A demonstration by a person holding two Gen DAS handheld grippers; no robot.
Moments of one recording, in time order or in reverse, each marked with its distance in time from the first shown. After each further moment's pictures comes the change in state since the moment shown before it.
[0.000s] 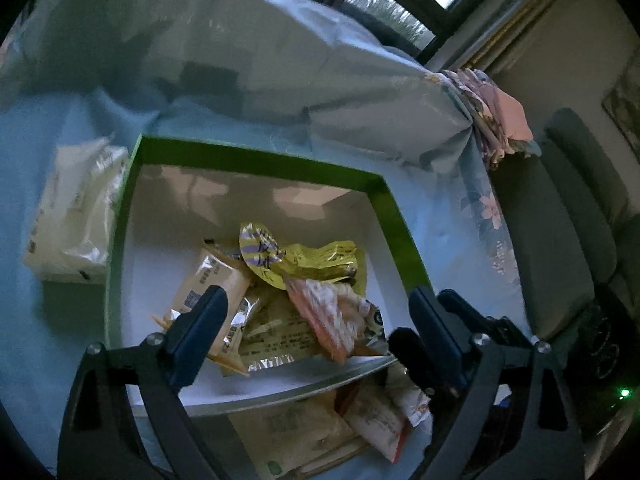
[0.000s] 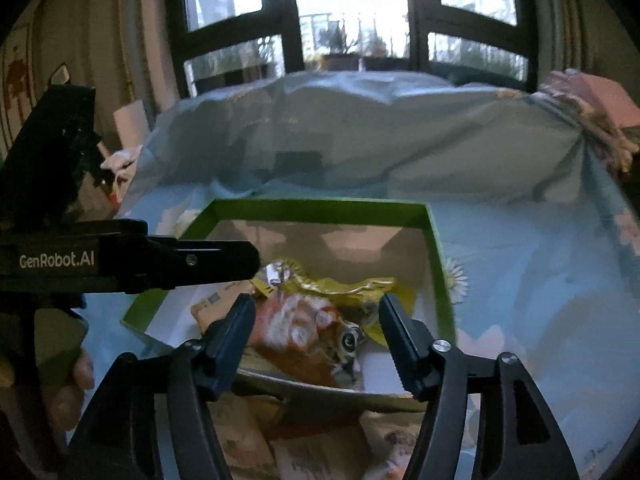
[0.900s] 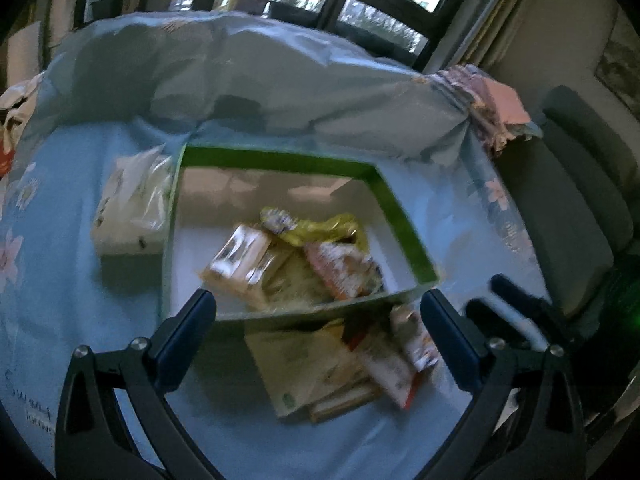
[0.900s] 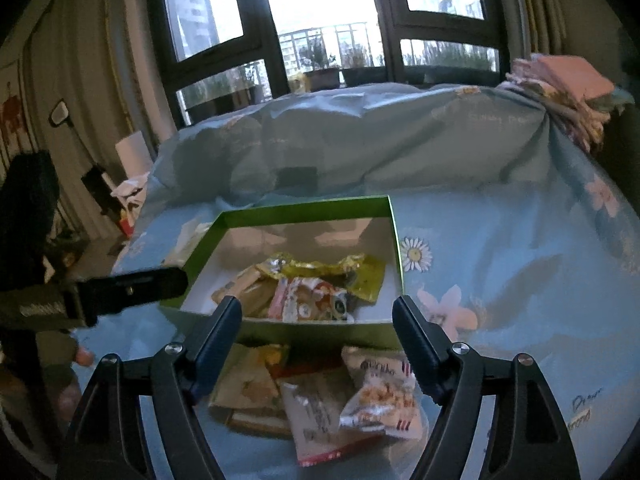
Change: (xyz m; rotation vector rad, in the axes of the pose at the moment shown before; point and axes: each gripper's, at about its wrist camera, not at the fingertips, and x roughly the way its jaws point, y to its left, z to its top) left arm -0.049 -0.017 -0.051 0.077 -0.063 0.111; right arm -0.068 -0.026 -0.022 0.107 -0.032 0.030
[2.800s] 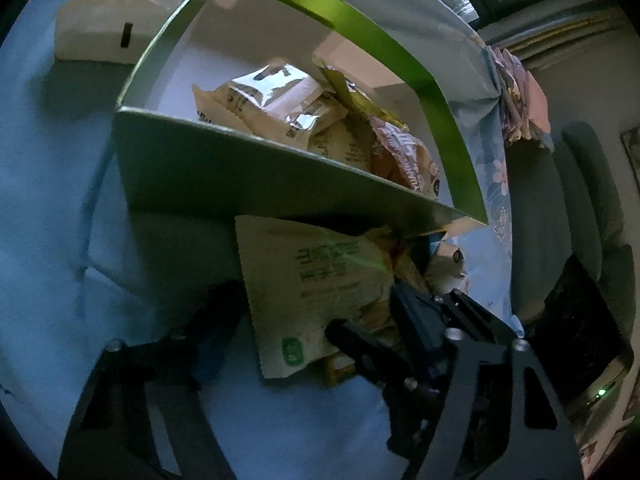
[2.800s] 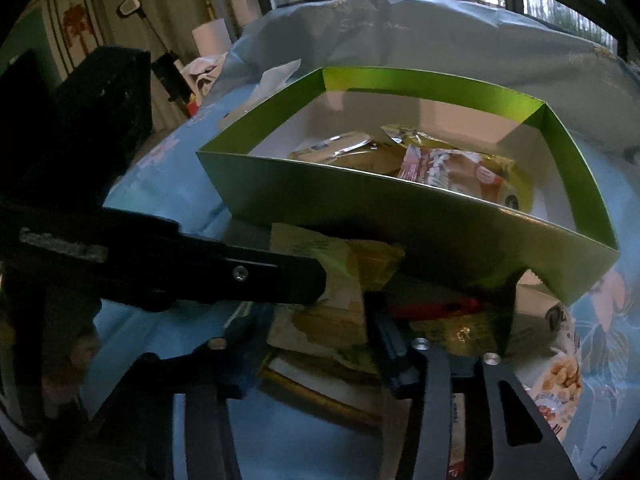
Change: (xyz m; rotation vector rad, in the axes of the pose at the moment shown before) left arm 0.064 0.062 -0.056 -0.304 0.288 -0.187; right arm 0.098 0.052 -0.069 -0.250 0.303 0.252
